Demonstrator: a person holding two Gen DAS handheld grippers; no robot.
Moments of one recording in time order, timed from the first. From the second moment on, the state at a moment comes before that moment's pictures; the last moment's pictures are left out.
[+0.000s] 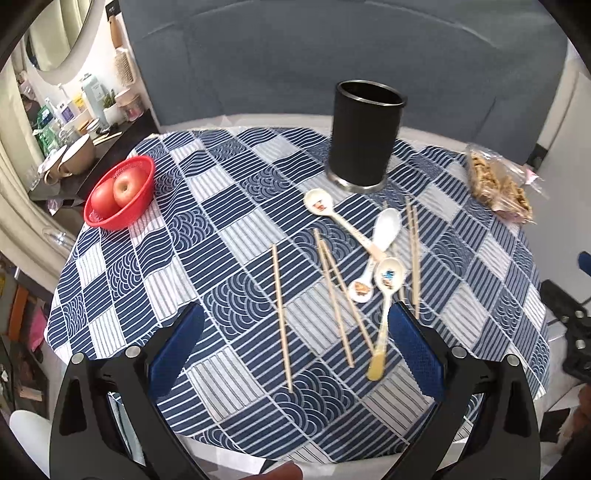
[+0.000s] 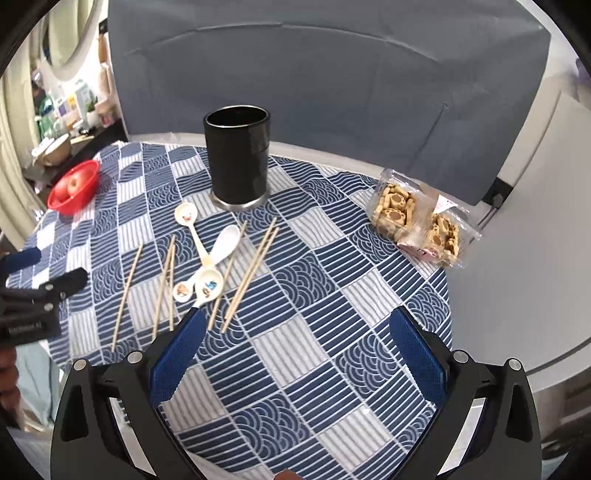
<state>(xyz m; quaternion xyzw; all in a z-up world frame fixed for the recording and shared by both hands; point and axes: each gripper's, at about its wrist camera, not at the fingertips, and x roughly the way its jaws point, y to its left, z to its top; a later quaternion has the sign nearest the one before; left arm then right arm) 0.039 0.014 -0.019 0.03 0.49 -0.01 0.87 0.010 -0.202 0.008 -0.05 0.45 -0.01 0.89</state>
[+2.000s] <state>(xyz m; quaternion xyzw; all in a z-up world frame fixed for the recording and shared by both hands) 0.121 0.064 -0.173 -0.01 0.61 0.03 0.79 0.181 -0.202 -0.166 0.04 0.64 -0.04 0.76</state>
